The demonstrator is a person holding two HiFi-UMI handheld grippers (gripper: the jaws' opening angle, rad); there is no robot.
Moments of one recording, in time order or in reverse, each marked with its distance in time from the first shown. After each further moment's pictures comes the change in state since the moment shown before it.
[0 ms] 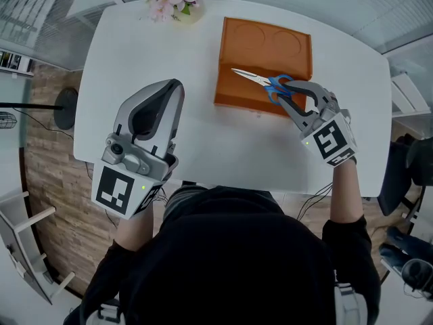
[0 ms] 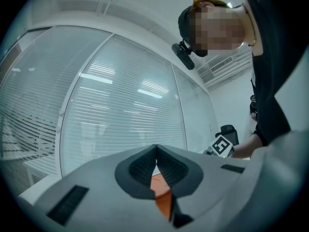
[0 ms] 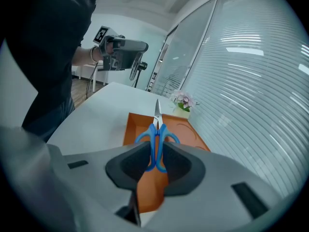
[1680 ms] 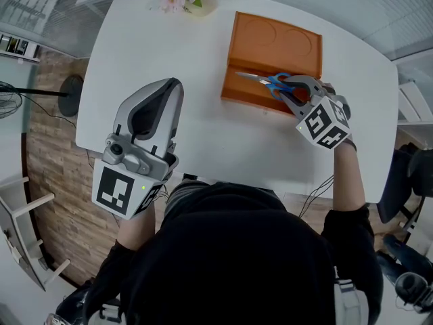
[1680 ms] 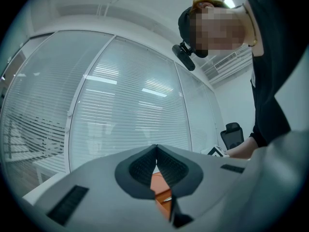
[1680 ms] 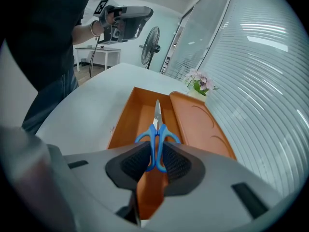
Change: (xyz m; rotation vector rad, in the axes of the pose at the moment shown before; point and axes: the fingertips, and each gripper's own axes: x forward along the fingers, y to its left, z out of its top) left arm -0.018 0.002 -0.004 0.012 0.025 0.076; right arm 0.045 0.012 -0.050 -0.101 0.190 0.144
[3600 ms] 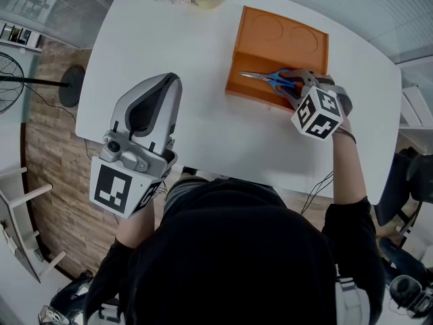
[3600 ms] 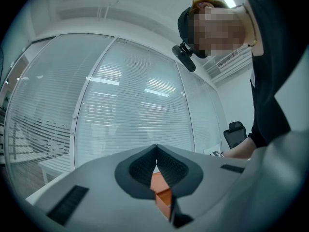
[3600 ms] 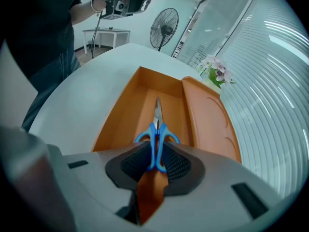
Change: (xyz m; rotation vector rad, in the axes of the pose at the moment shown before) left arm -0.013 0.003 0.002 0.005 0.002 0.042; right arm 0.026 0.007 -0.018 -0.132 0.195 0.068
